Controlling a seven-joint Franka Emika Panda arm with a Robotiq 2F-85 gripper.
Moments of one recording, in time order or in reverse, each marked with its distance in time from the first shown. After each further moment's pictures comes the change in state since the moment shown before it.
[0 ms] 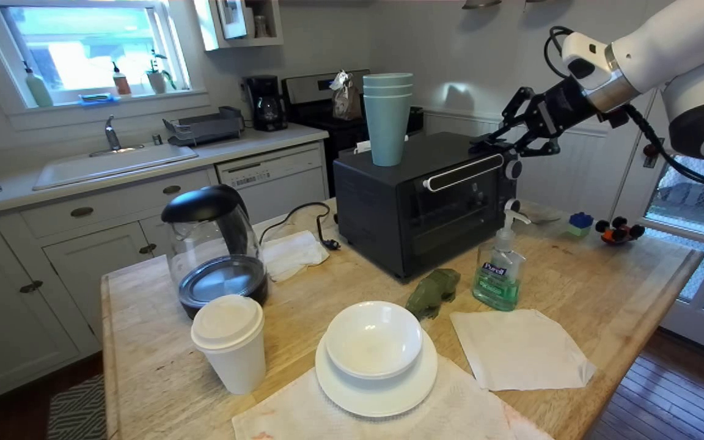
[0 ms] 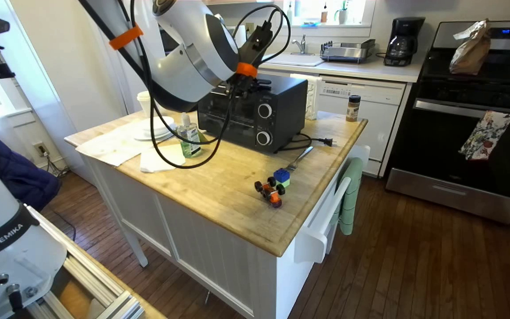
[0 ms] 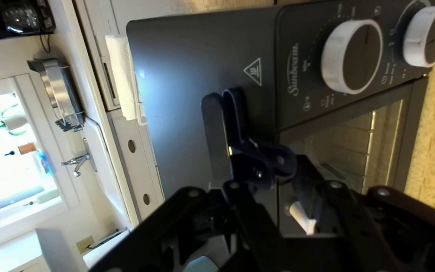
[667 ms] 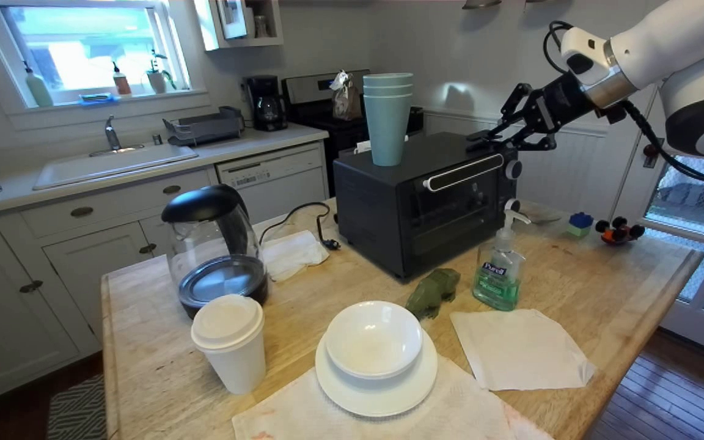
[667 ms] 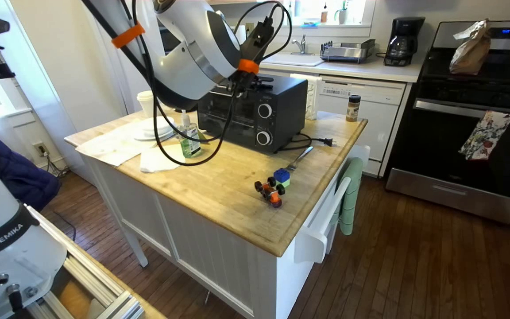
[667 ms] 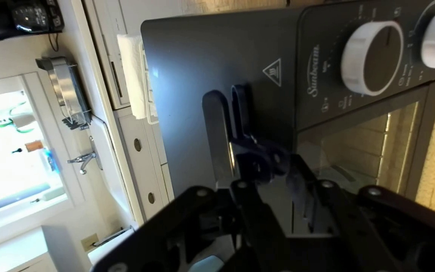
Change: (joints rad) arm 0.000 0.001 0.001 0.016 0.002 0.003 0.000
